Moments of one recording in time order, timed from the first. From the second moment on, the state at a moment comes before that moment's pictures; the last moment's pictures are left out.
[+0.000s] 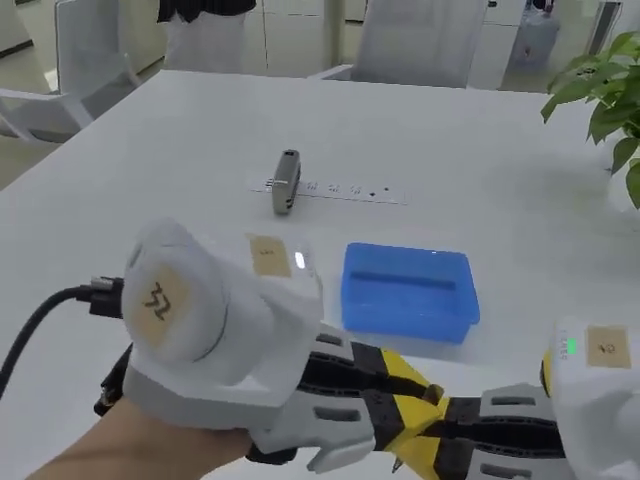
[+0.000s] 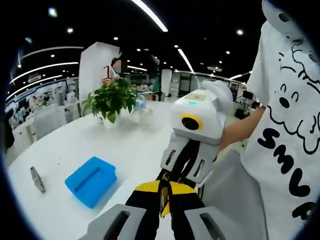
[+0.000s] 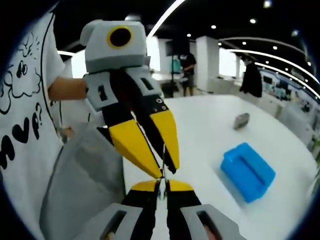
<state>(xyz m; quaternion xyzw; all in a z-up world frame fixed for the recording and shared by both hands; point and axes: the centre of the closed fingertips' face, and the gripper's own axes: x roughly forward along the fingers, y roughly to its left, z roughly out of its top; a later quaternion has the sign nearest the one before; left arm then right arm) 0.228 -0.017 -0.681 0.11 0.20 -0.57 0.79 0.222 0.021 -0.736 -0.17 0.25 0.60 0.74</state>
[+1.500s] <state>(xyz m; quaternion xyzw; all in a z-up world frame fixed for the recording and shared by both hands) 0.286 0.007 -0.825 0.31 0.27 -0.60 0.69 0.299 -0.010 -0.847 -0.42 0.27 0.54 0.68</state>
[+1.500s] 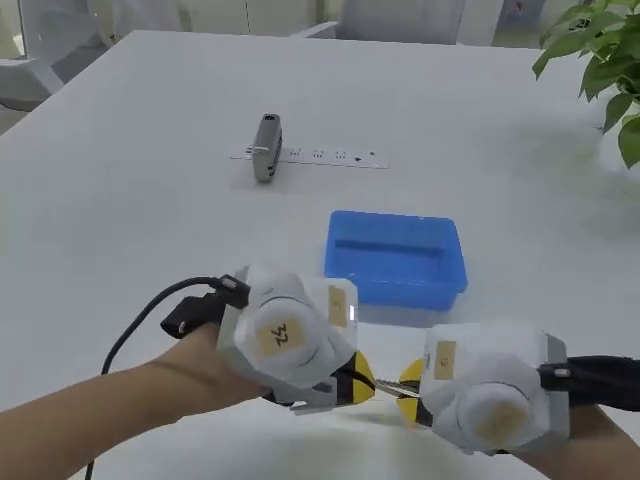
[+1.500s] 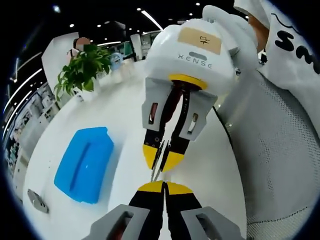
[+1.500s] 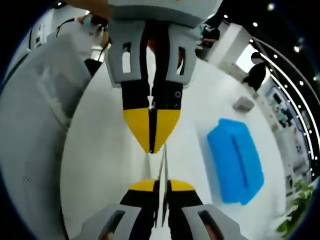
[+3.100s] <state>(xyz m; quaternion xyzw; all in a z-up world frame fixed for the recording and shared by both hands) 0.254 0.085 -0.741 0.02 0.31 -0.27 0.91 0.272 -0.077 -0.758 -0.10 0.29 0.35 0.88</state>
